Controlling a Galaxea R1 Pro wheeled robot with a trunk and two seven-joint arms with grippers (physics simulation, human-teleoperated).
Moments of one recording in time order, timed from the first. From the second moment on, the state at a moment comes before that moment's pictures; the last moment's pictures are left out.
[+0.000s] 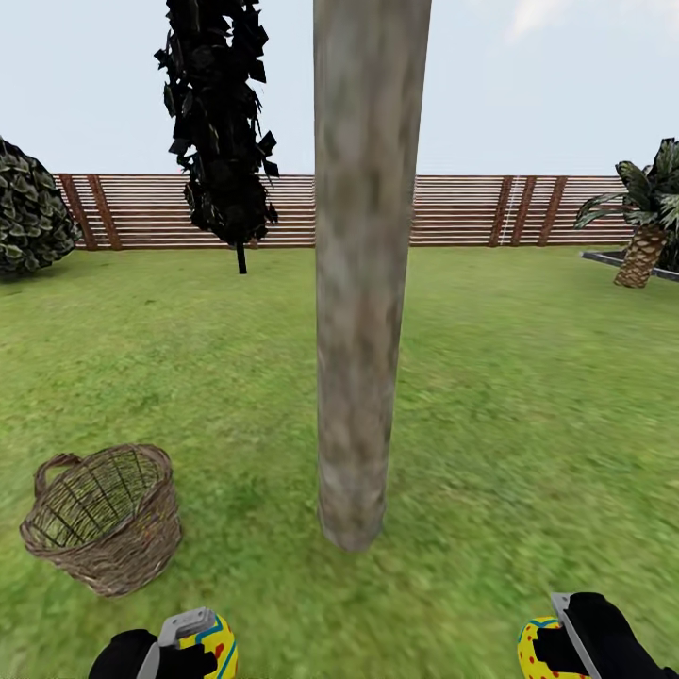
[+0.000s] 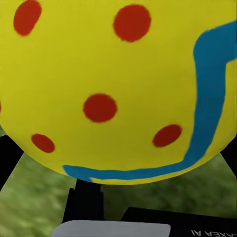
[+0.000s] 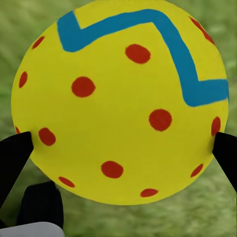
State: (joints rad) left arm -0.19 0.04 0.15 -0.98 0.13 0.84 -0.03; right arm -0.28 -0.22 -0.12 -0.96 0.08 0.96 0.06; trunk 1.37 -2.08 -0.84
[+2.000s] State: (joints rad) left arm -0.19 0.04 0.16 -0.98 0.13 0.84 -0.03; right arm -0.28 -0.22 -0.12 -0.95 0.08 0.96 0.06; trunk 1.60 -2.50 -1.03
